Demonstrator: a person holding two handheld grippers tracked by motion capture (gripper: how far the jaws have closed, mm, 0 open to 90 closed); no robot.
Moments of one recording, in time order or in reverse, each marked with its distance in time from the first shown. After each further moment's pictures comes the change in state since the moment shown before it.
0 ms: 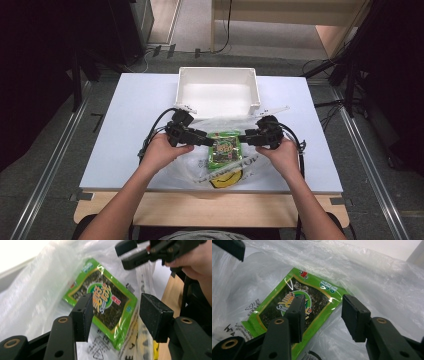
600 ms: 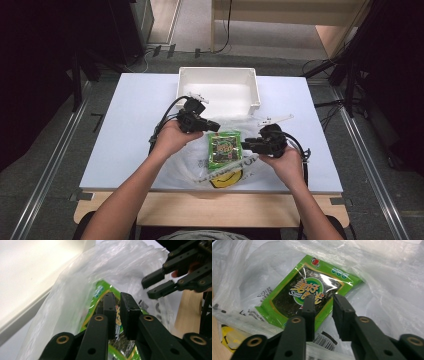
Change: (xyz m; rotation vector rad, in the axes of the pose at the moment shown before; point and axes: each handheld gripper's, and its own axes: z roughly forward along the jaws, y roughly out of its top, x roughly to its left) left arm 0.000 0.039 0.021 0.000 0.056 0.104; right arm 0.015 -0.019 -0.014 0.002 0.017 -0.013
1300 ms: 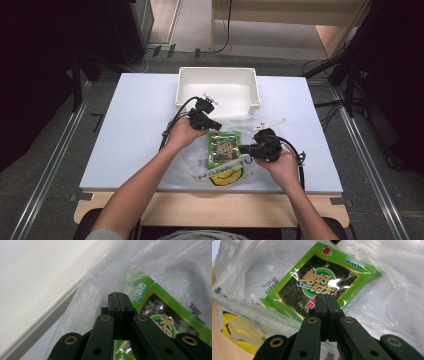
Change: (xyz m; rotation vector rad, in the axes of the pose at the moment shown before) left arm 0.049 -0.001 0.062 0.118 0.097 -0.049; right arm 0.011 -0.006 0.013 0.048 0.020 -0.018
